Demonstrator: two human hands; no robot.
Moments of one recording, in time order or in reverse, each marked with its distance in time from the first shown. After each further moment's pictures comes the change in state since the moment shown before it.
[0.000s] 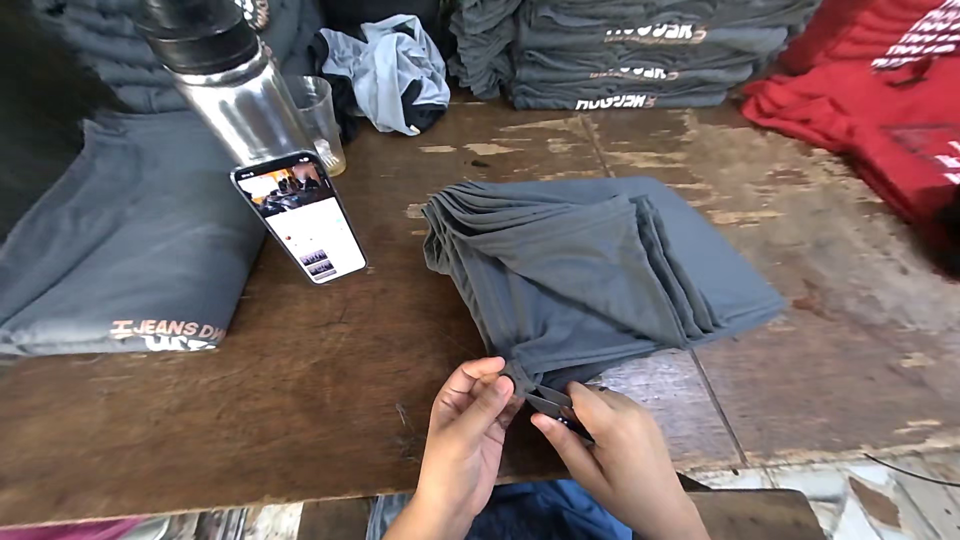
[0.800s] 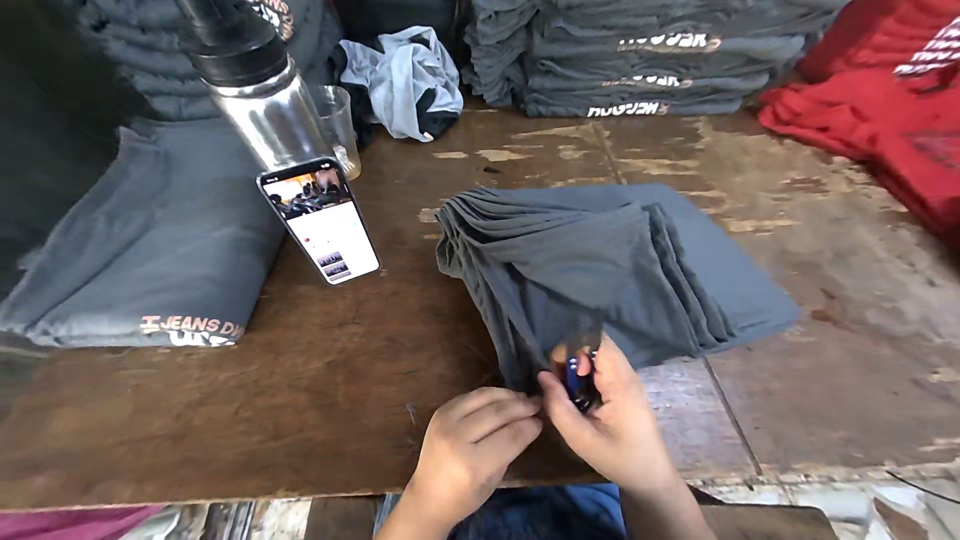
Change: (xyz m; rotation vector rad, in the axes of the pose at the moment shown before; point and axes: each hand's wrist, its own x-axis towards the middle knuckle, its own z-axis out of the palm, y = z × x) left_hand 0.012 0.013 -0.037 1.373 -0.542 1.073; right_hand 0.037 -0.003 0.016 0.557 0.094 0.066
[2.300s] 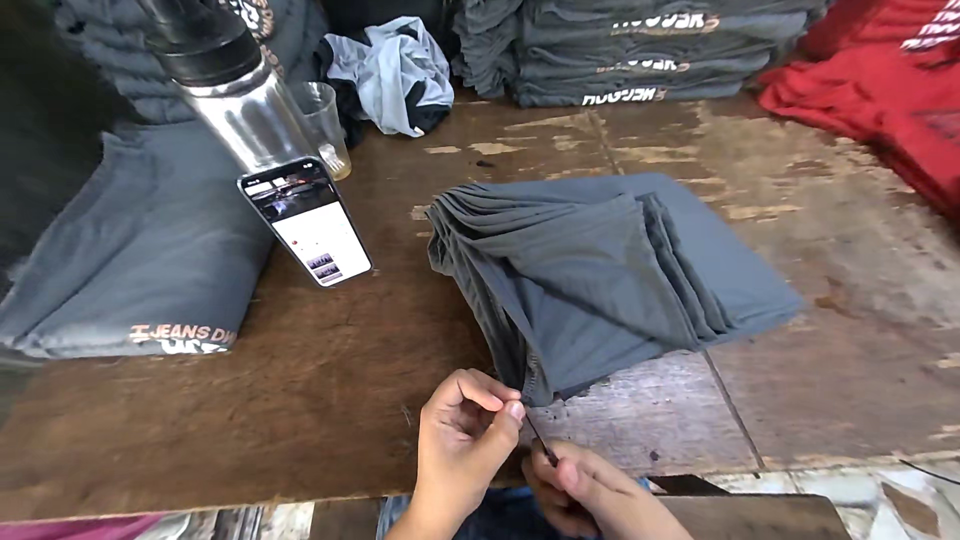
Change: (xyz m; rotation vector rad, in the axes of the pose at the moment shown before) left_hand 0.011 0.022 0.007 -0.855 0.295 -0.681; right_hand -0.070 0.006 -0.014 1.024 -0.652 0.484
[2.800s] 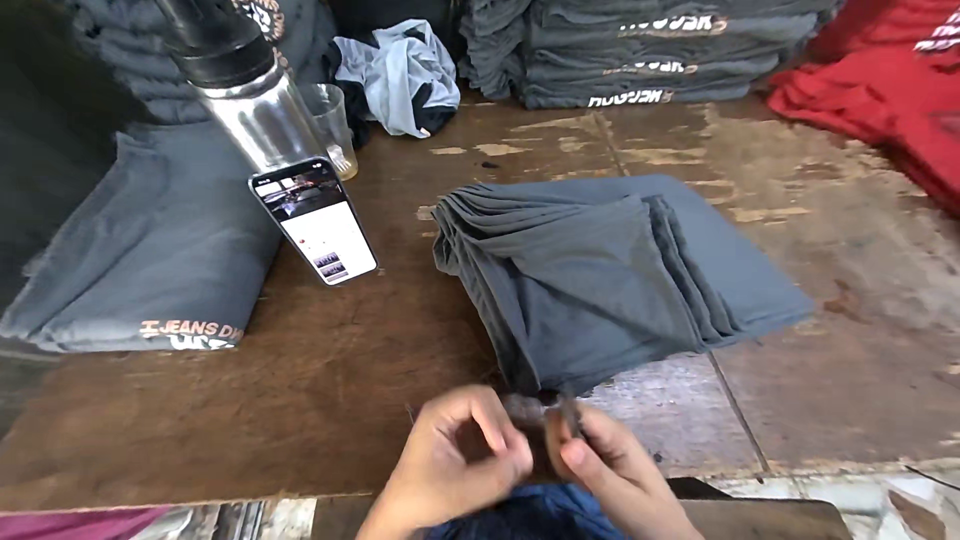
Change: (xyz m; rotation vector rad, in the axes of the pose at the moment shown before) left_hand 0.004 0.018 -0.028 0.034 -0.399 -0.062; right_hand 0.017 -0.011 -0.001 -0.439 0.338 -0.314
